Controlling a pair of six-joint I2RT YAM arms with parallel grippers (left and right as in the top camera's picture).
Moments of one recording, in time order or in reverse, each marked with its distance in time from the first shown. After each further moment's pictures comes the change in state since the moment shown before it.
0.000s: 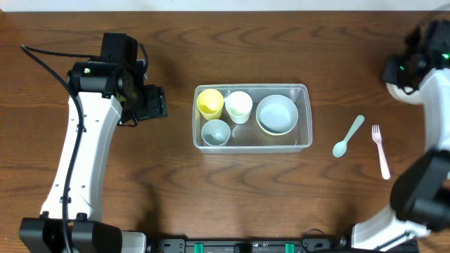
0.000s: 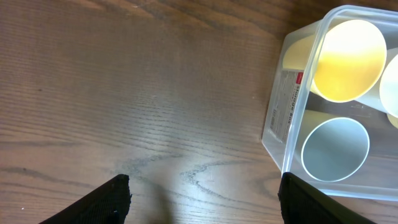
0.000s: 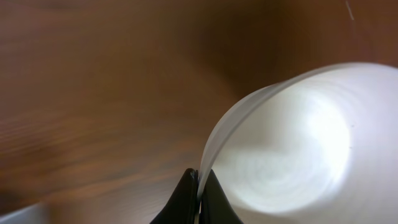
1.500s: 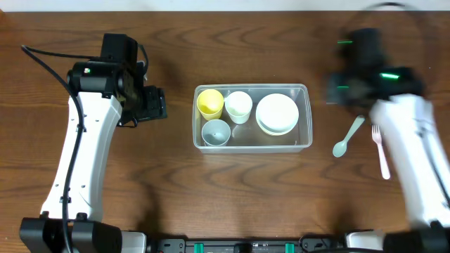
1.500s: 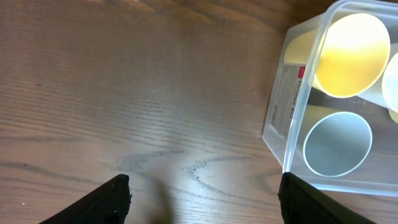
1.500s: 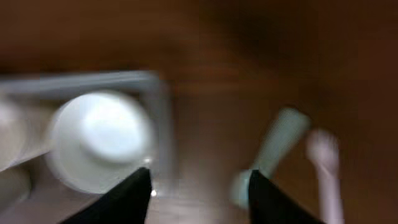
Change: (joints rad) left arm 0.000 0.000 0.000 -0.016 0.000 0.000; right arm 0.341 -0.296 -0.087 -0.306 0.126 0.211
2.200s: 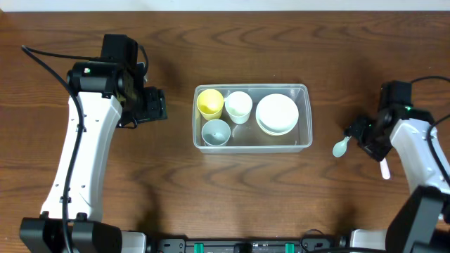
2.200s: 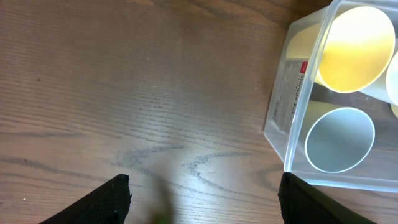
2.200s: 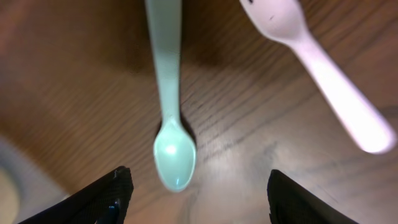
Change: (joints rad) left arm 0.000 0.000 0.000 -0.015 0.000 0.000; right arm -0.283 0.059 -0.502 0.257 -0.093 0.271
